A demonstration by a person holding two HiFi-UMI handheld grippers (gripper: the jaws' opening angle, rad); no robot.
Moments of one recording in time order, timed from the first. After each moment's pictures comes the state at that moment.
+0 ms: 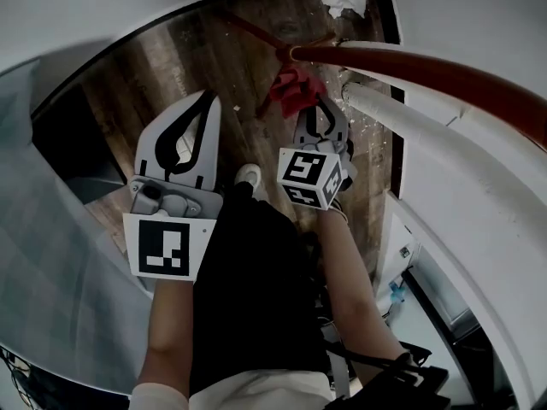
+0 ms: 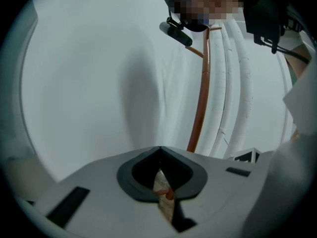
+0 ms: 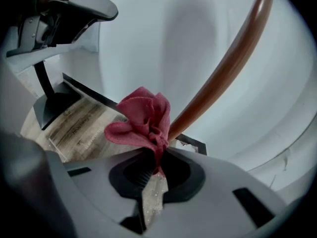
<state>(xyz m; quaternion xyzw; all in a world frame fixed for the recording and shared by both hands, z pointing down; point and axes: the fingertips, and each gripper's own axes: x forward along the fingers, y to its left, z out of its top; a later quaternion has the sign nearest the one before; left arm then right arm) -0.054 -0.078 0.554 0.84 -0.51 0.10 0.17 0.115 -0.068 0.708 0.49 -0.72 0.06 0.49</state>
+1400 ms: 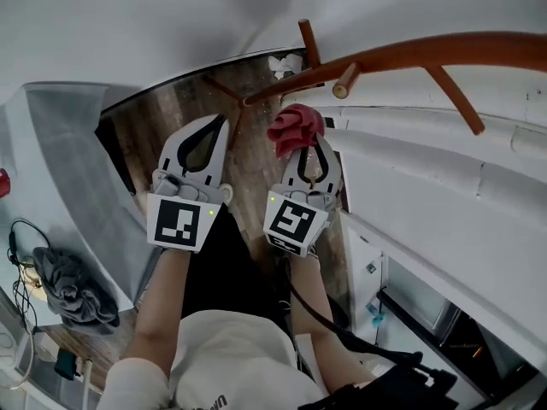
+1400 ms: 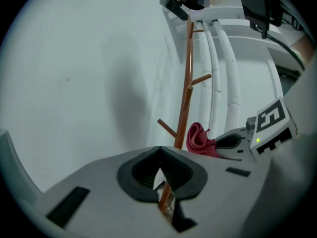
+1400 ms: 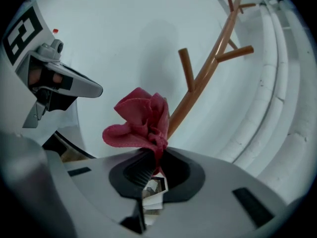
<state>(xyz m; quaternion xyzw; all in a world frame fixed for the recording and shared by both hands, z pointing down) -0.005 -0.047 0.277 0.86 -0.49 0.05 0.09 0.139 -0.037 0.316 0.62 -0.71 -0.03 0.34</state>
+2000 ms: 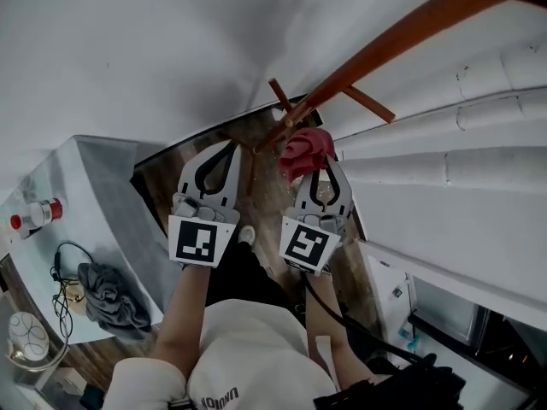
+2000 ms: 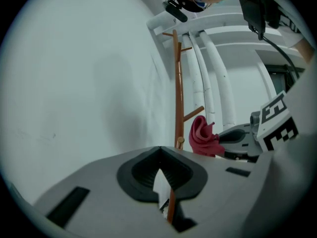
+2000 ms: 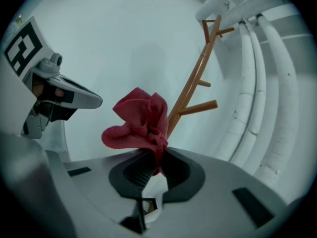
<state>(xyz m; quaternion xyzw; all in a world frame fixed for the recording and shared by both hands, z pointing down) 0.005 -0.051 0.167 0.88 -0.48 0.00 0.02 0.147 -0.036 0.188 0.67 -0.69 -0.09 0.25</state>
